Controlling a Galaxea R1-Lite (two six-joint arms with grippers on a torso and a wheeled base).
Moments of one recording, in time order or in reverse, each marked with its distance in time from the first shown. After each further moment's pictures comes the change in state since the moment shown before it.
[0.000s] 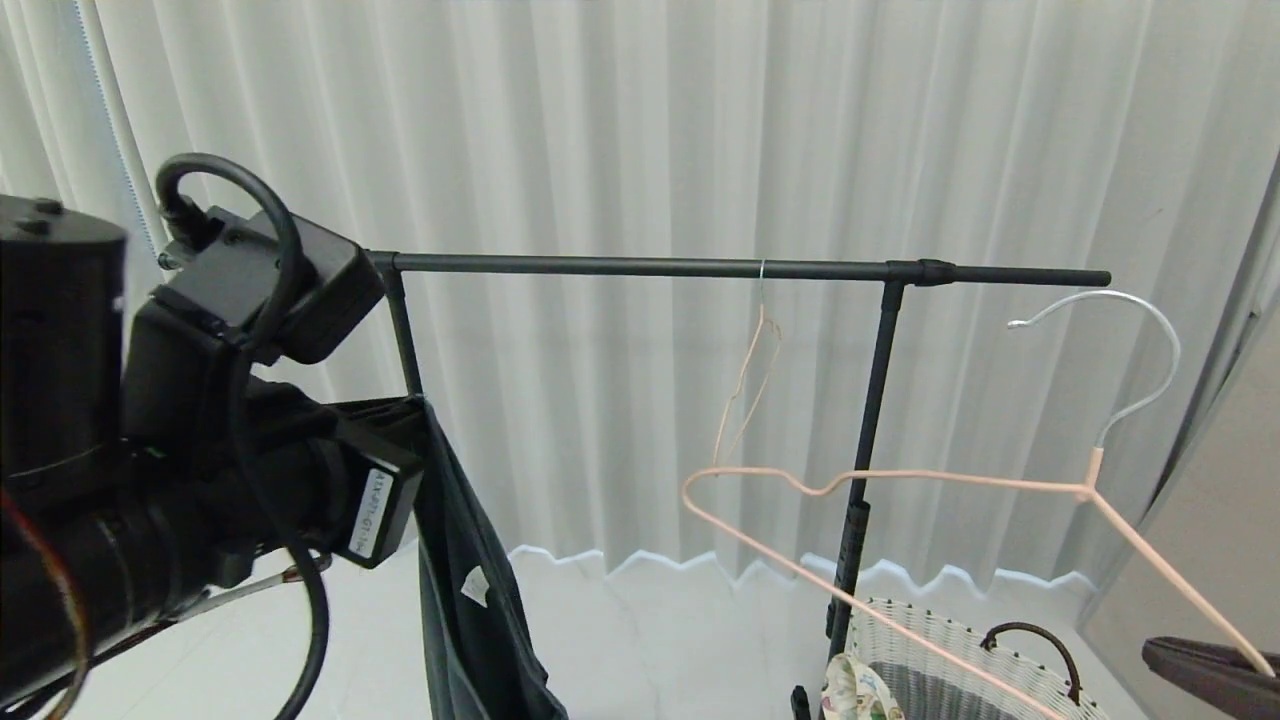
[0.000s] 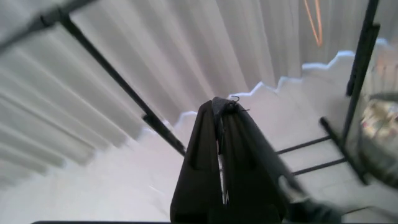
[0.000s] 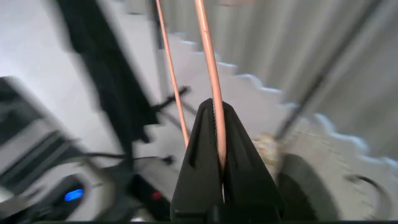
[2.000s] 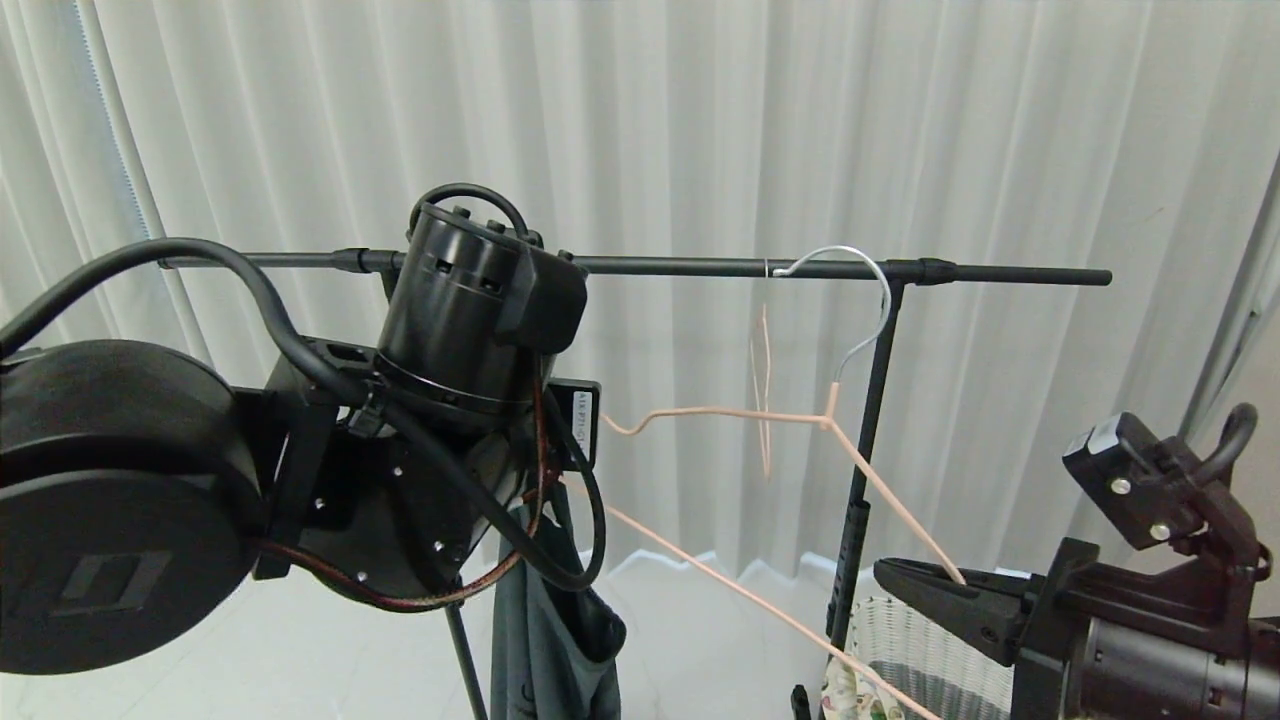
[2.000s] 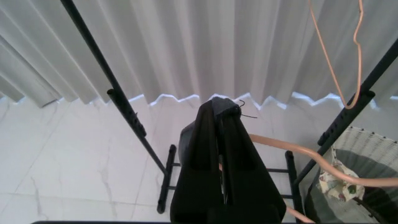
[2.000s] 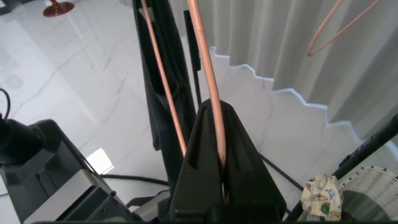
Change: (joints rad) left arm -0.048 0.362 -0.239 0.002 0.193 -0.405; right arm 0.268 0.508 -0.016 -0.538 -0.189 0.178
